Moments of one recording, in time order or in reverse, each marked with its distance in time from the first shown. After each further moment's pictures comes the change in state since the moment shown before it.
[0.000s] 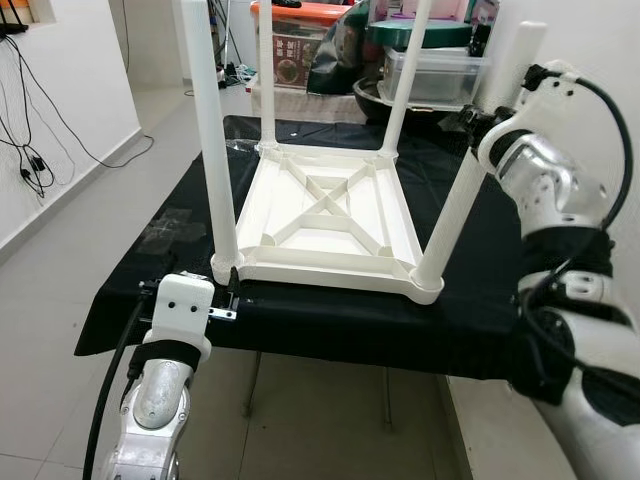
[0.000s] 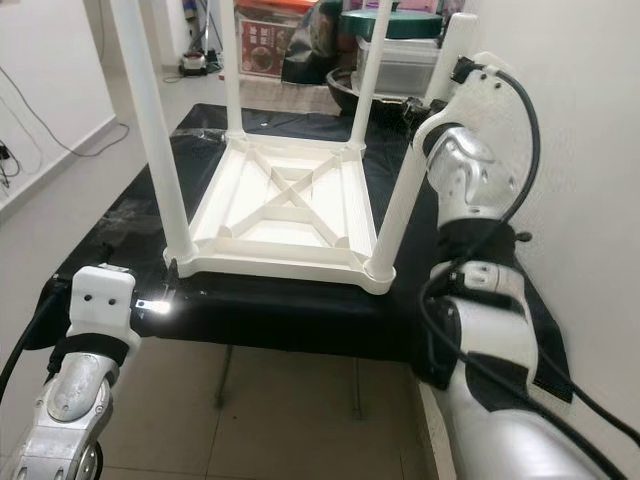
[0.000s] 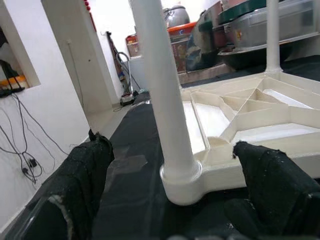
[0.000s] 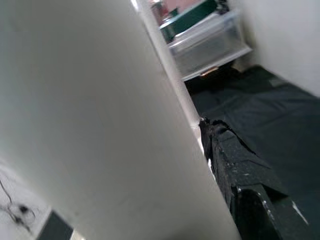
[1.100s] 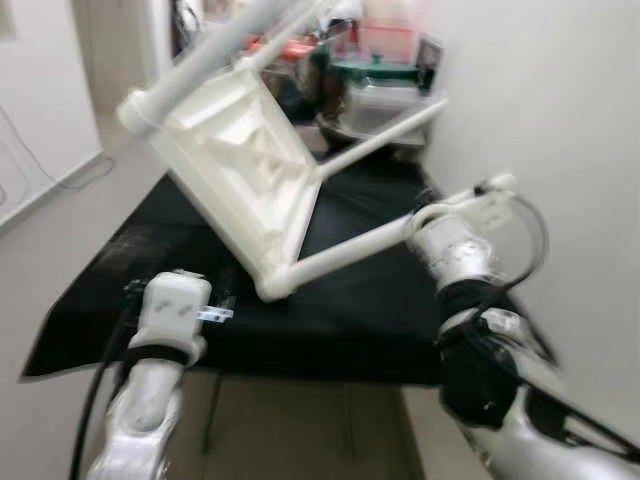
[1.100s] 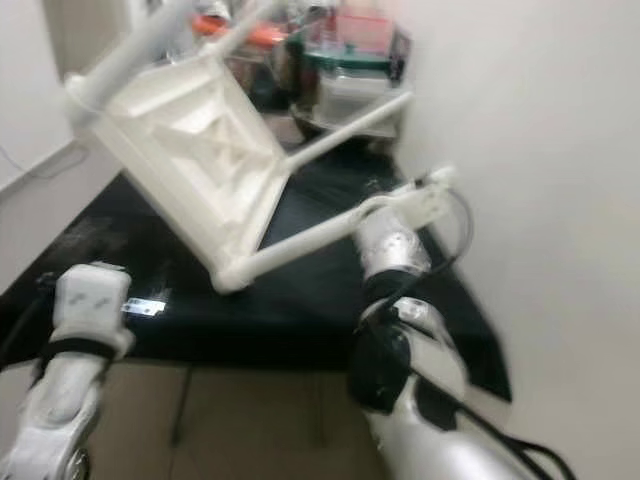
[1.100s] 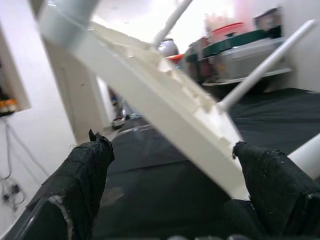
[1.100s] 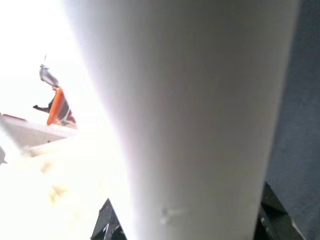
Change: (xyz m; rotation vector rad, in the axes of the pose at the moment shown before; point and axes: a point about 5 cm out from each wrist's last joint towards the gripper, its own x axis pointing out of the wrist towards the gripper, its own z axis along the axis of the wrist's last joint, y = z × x) left arm -0.006 0.004 0.001 0.009 0.005 0.012; right arm -0.009 0.011 -0.153 0.535 0.348 -0.293
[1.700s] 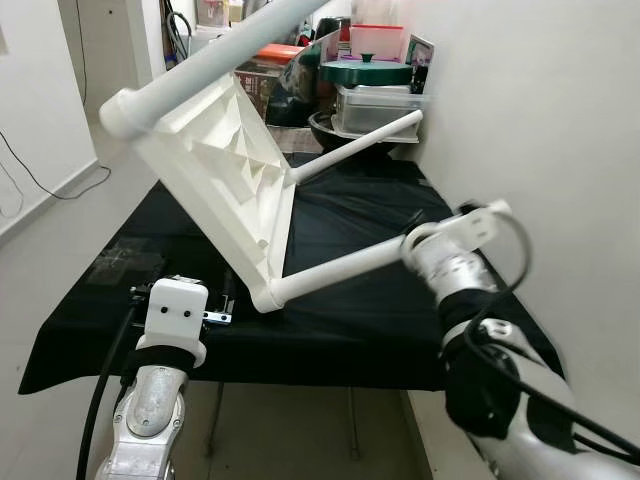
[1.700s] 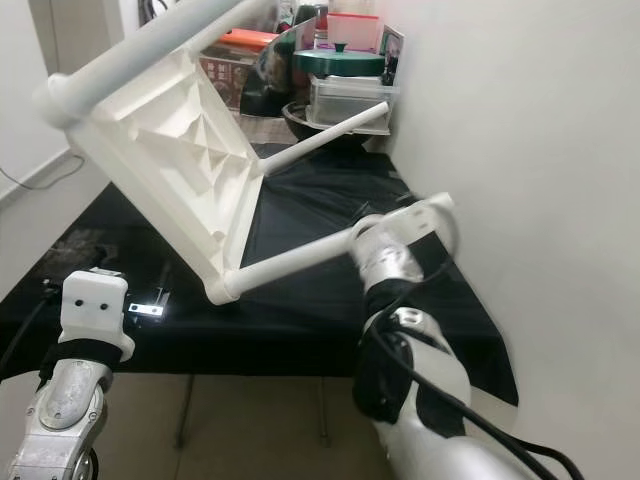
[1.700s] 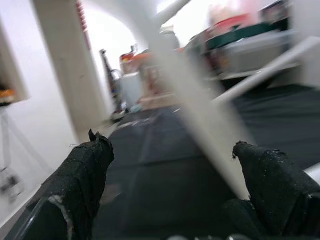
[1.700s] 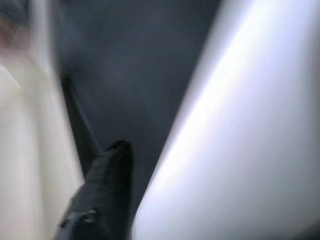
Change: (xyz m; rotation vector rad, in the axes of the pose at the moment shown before) left arm 0.000 0.002 0.002 0.002 -0.007 0.005; right arm 0.003 -0.031 -0.052 -0.189 0.179 -0.160
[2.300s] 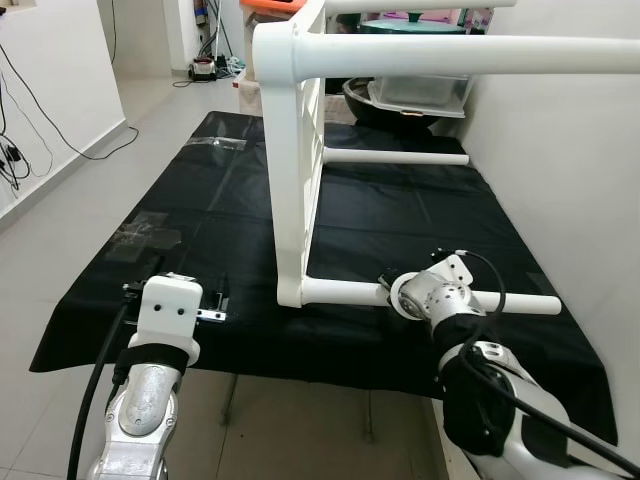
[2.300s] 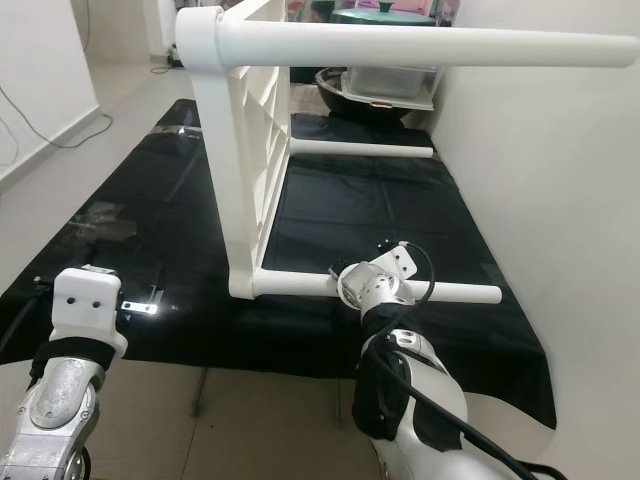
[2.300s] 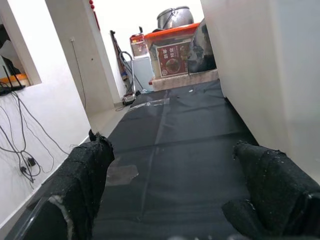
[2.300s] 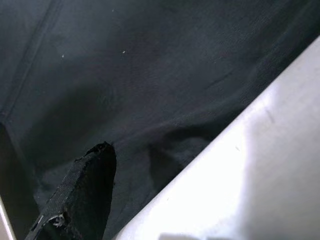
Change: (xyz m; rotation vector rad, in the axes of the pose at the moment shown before) left arm -0.001 0.001 0.004 0.002 -0.009 0.004; right arm -0.001 -0.030 0.013 0.001 0.089 -0.133
